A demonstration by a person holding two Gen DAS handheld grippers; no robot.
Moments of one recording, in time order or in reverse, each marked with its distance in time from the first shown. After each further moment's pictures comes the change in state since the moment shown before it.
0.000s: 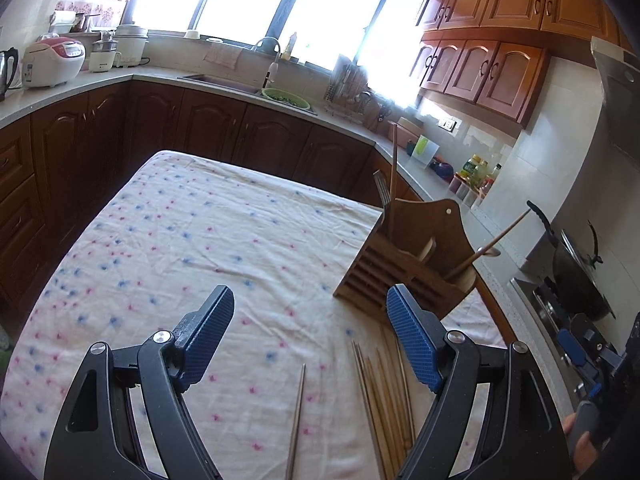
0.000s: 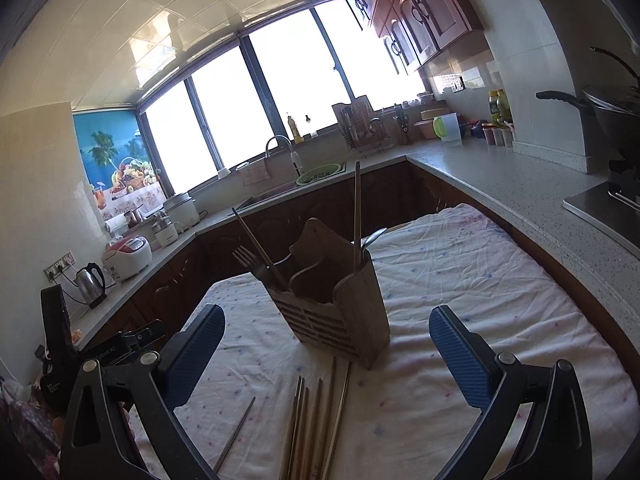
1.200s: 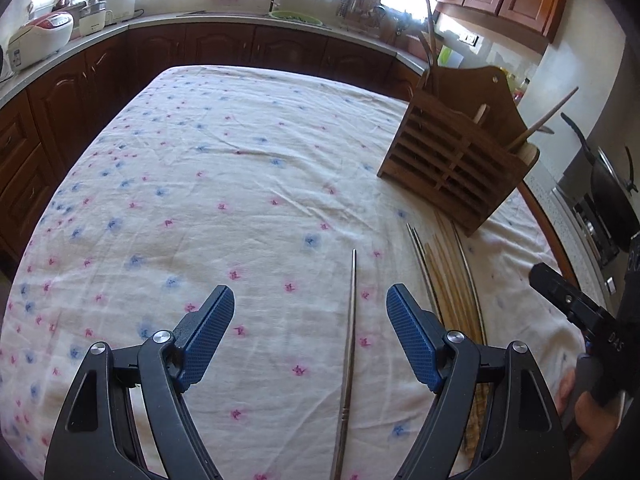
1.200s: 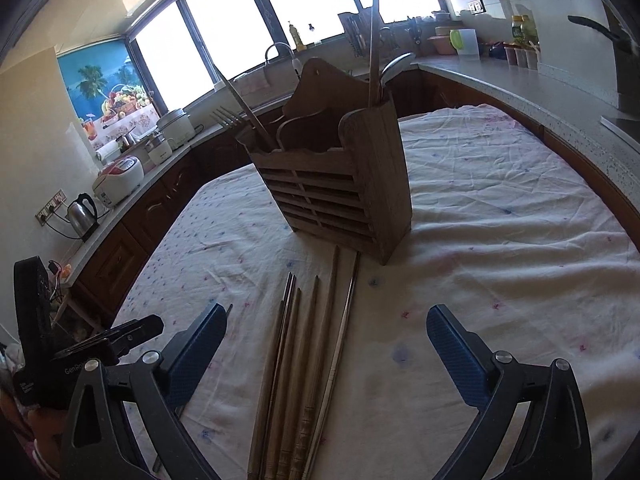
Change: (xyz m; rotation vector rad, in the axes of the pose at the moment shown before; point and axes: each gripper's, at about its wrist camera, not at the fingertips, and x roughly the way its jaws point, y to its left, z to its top) left arm 0.049 0.012 -0.065 0.096 0.297 0.108; right arm 0.081 0.002 -0.073 -0.027 0.333 0.007
